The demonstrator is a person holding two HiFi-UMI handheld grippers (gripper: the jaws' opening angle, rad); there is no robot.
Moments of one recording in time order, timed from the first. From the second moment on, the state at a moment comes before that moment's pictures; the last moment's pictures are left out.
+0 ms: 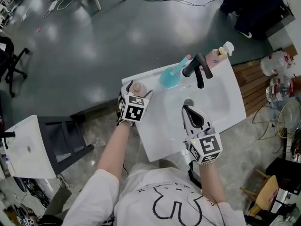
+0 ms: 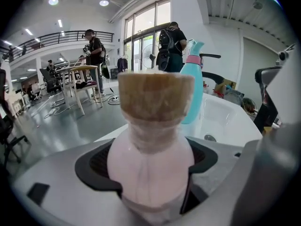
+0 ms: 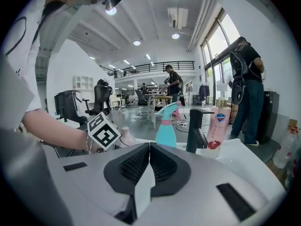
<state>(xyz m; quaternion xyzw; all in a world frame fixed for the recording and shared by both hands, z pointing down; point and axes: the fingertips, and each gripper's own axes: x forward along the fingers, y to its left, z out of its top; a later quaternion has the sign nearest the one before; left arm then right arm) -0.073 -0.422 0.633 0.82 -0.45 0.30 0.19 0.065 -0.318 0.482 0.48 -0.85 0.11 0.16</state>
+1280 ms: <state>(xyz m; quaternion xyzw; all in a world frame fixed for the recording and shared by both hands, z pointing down) -0.087 -0.403 0.604 0.82 -0.47 0.27 0.20 0.060 -0.311 0.453 0.47 -0.87 0.07 0.14</state>
